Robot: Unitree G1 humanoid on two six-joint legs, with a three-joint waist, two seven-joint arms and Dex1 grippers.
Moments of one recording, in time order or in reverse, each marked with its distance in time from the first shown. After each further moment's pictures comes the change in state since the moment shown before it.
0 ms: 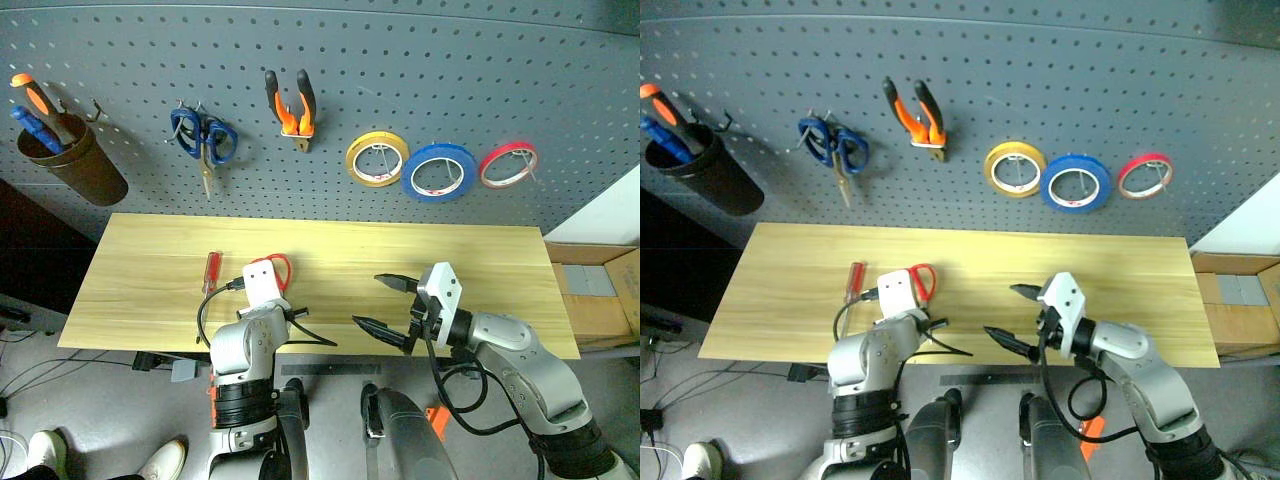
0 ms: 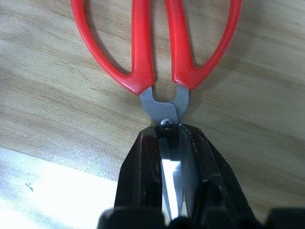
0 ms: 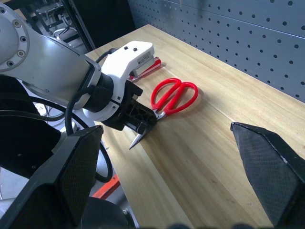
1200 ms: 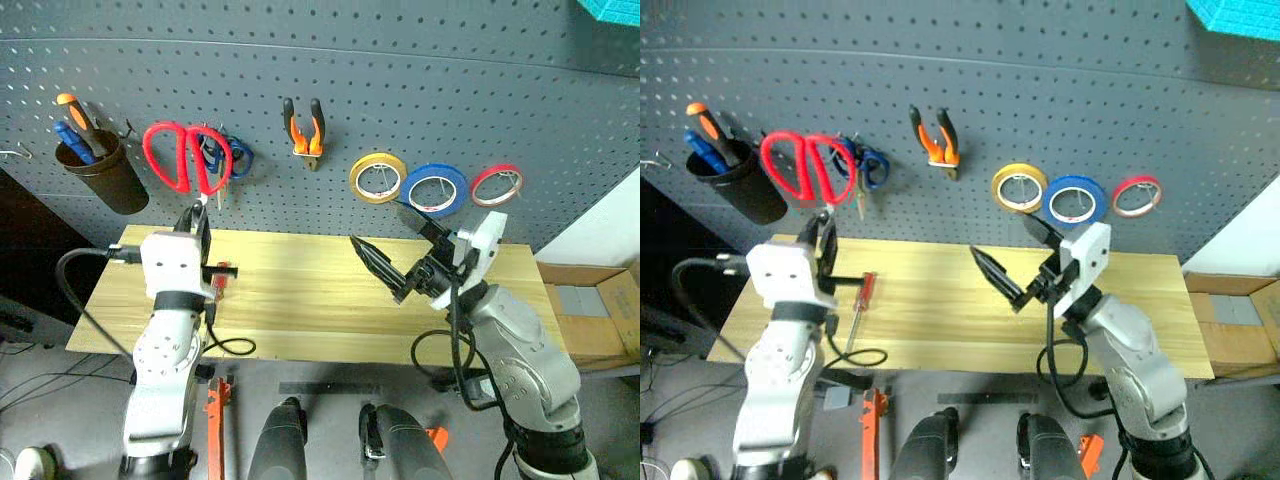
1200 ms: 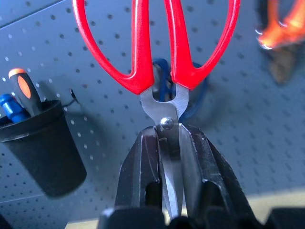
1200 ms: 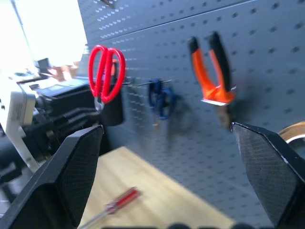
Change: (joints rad) left arm 0.264 0.408 -0.087 -0.256 0.260 -1.019 -0.364; right arm -0.089 0.216 -0.103 -0.144 0.096 -0.053 -0.268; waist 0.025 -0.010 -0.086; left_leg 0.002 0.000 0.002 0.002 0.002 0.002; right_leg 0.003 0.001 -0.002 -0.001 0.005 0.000
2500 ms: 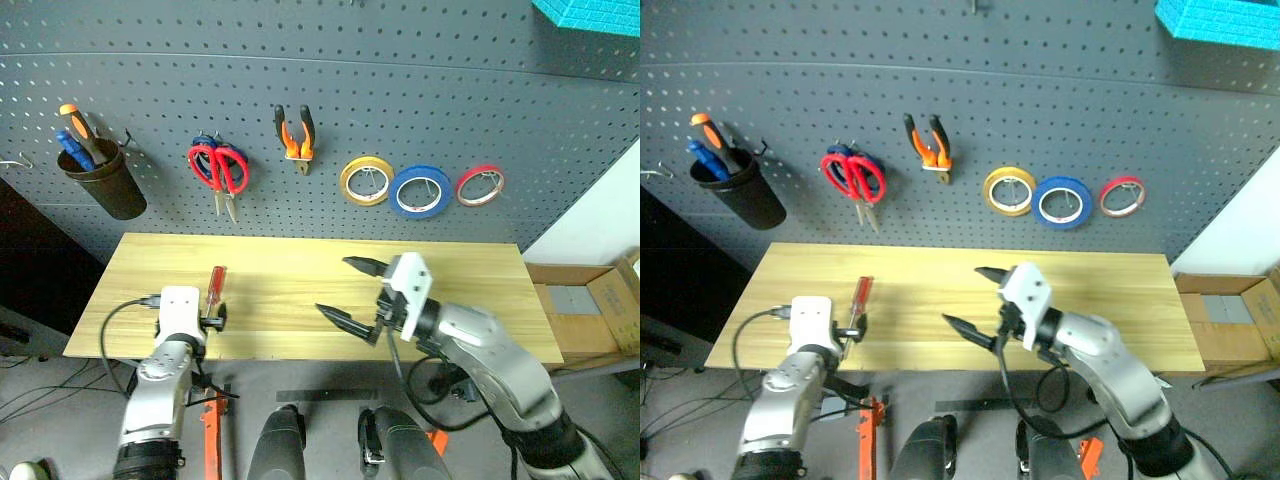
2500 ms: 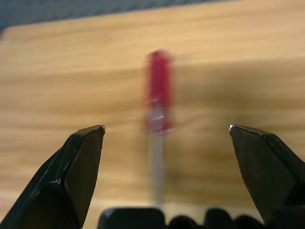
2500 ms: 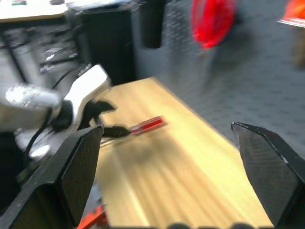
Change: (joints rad) left arm 0.017 0.100 0.093 0.468 -0.110 0.266 -0.124; right arm -0.083 -0.103 0.293 0.133 -0.150 0.056 0.119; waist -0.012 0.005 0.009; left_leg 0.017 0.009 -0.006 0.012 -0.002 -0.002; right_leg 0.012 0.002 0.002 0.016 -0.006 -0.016
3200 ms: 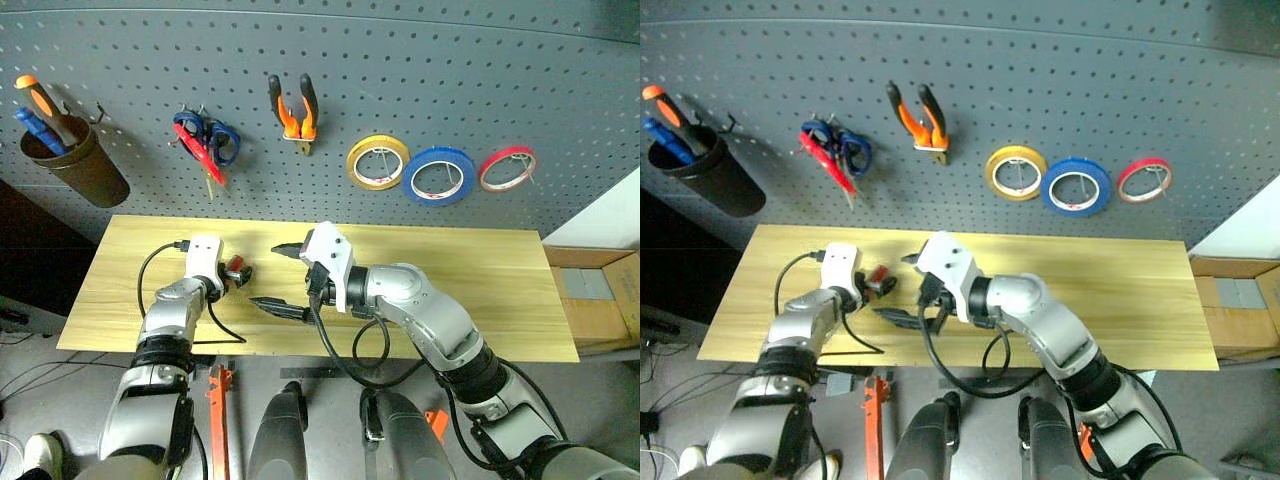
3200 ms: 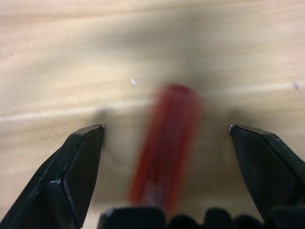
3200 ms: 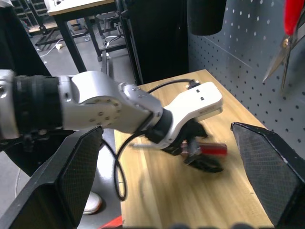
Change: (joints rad) left arm -0.547 0.083 -0.105 0.690 0.001 -0.055 -0.255; right arm -0.291 0.219 0.097 0.236 -0.055 0.105 0.064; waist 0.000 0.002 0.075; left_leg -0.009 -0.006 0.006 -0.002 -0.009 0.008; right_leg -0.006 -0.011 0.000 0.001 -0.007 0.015
